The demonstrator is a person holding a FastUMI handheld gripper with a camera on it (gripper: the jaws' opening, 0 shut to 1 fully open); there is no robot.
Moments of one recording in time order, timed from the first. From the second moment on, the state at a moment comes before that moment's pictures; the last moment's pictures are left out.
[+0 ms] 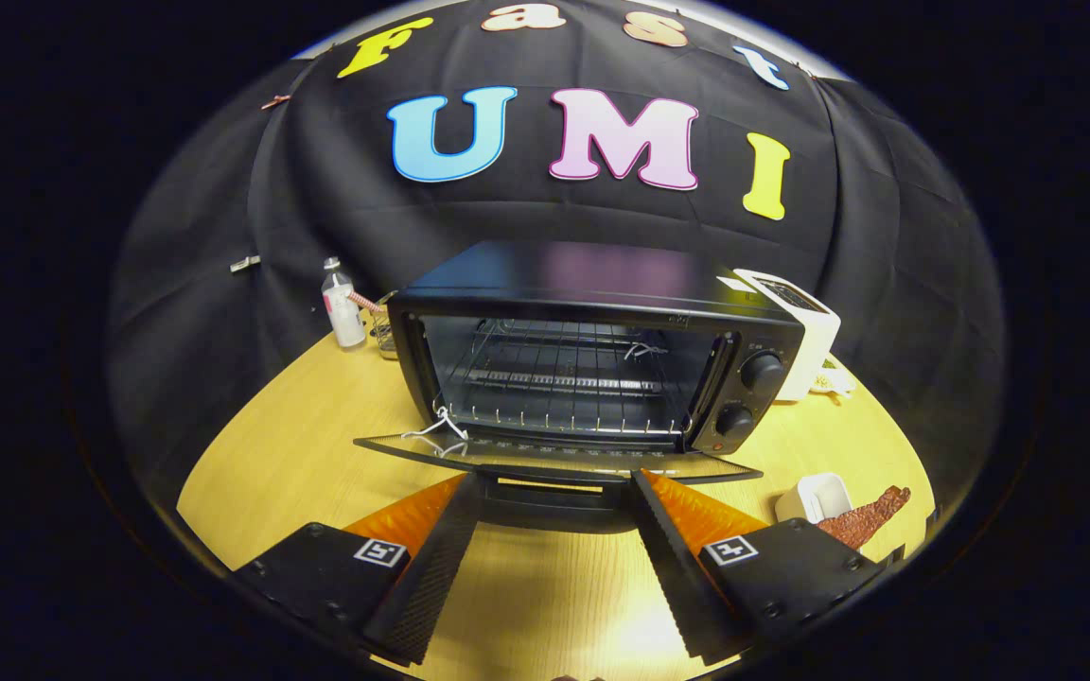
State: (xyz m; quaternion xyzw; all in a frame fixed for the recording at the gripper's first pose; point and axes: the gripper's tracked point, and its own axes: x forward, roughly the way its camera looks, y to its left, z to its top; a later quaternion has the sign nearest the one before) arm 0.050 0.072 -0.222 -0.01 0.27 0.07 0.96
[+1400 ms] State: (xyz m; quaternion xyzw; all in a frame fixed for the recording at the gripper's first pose) arm 0.039 -0.192 -0.154 0.03 0.26 0.12 0.96
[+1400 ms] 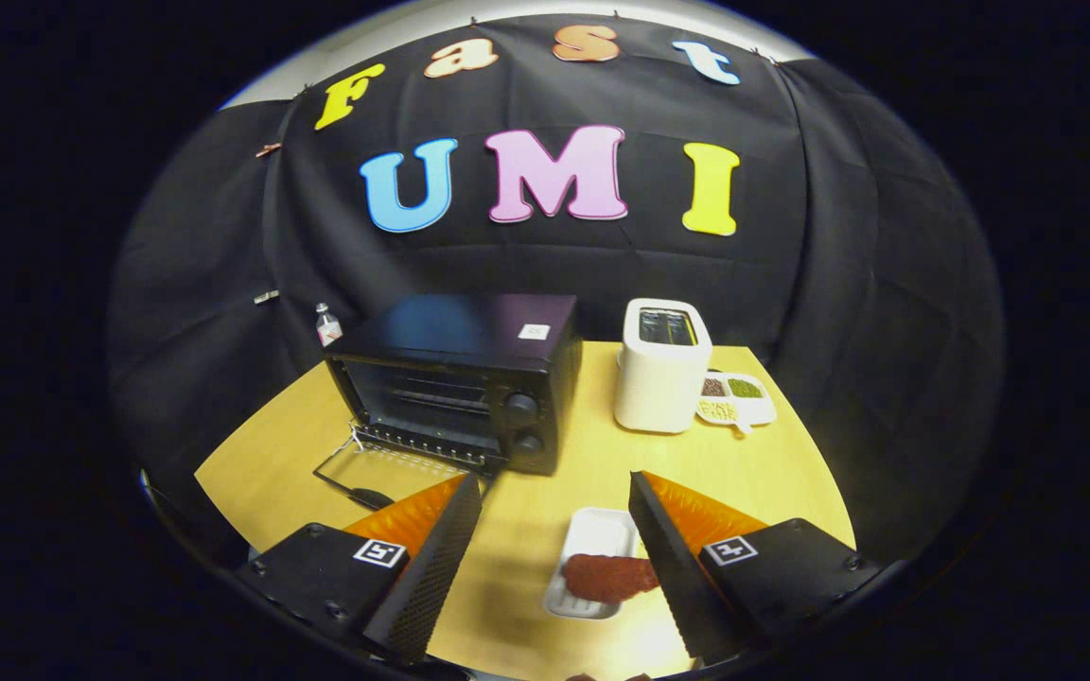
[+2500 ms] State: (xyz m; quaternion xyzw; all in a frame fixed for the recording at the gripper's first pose) arm 0.023 -0.252 -0.295 0.29 0.48 0.12 0.82
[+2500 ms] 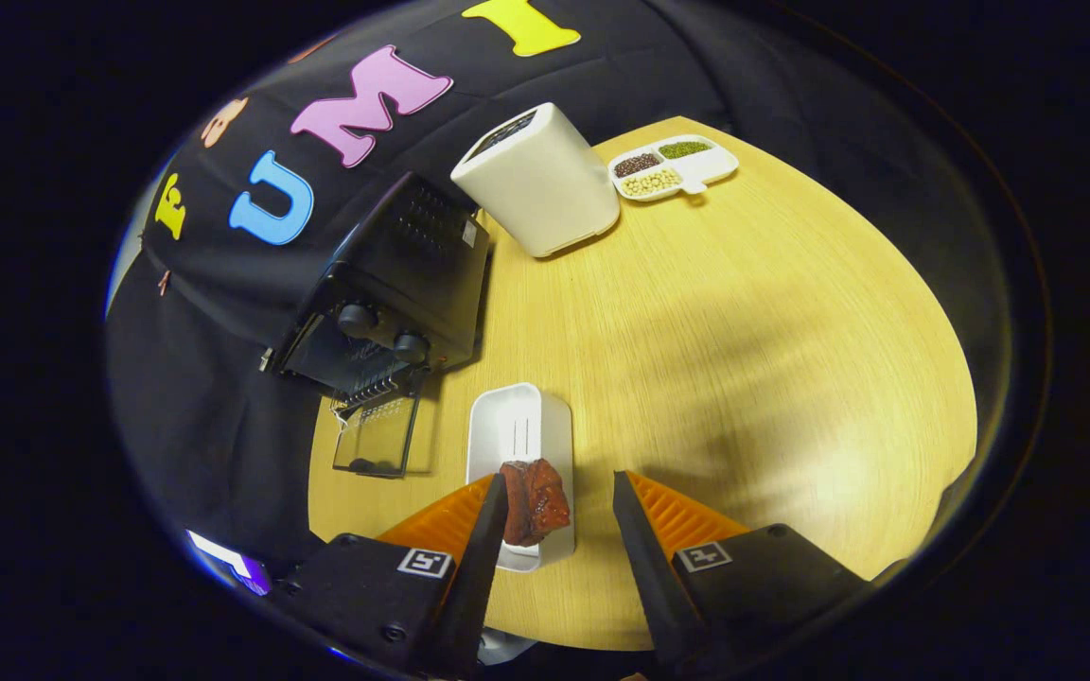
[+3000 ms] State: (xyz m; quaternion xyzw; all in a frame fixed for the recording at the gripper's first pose) arm 0.032 -0.245 -0.294 0.34 0.49 0.12 0.80
